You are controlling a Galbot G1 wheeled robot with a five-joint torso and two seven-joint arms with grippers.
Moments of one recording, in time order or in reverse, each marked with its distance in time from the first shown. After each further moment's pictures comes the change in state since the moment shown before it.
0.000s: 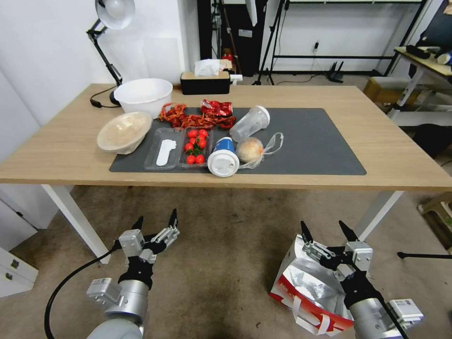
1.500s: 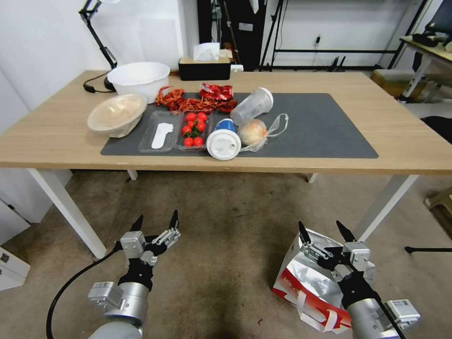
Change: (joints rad) left arm 0.009 0.008 -0.003 0.016 0.067 -0.039 0.032; right arm 0.006 0.000 -0.010 -0.019 -0.001 0.014 -0.005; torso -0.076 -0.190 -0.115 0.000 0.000
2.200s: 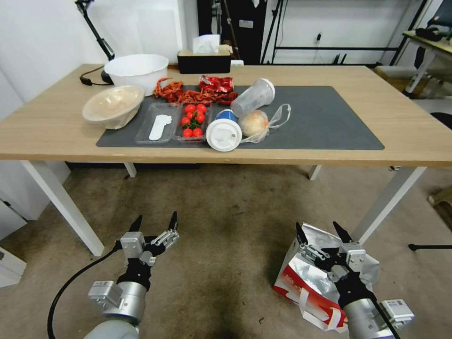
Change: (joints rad) left arm -0.010 0.028 -0.011 0.029 0.000 -0.002 0.015; right arm 0.004 0.000 -0.013 -0.016 -0.021 0.011 -0.001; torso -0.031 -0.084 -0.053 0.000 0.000
